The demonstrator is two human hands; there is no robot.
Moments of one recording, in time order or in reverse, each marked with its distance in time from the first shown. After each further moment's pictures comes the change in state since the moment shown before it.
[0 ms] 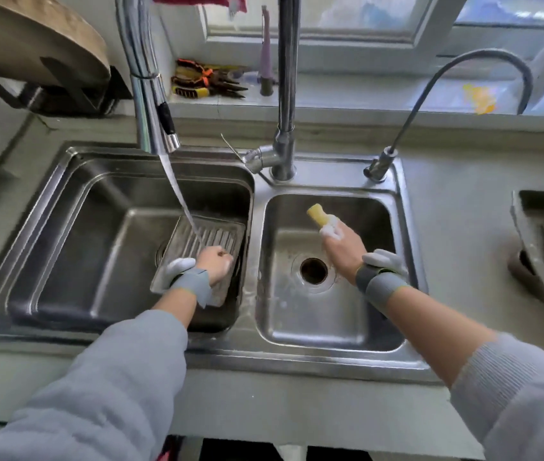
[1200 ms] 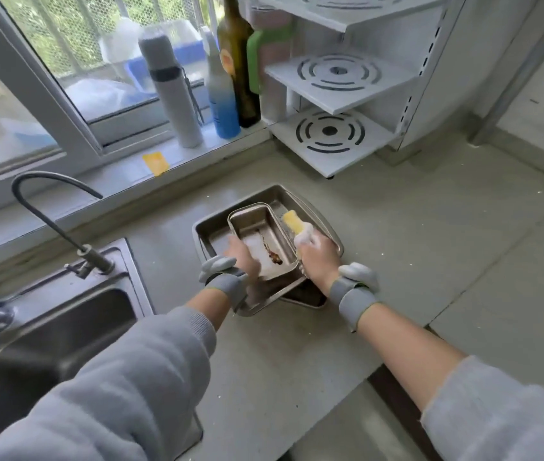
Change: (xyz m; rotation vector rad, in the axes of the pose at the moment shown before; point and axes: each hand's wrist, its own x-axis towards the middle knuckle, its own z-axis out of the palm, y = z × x) left_hand -0.180 0.399 0.356 0.475 -0.007 0.579; right_hand -0.126 0.216 -0.355 0.298 0.691 0.234
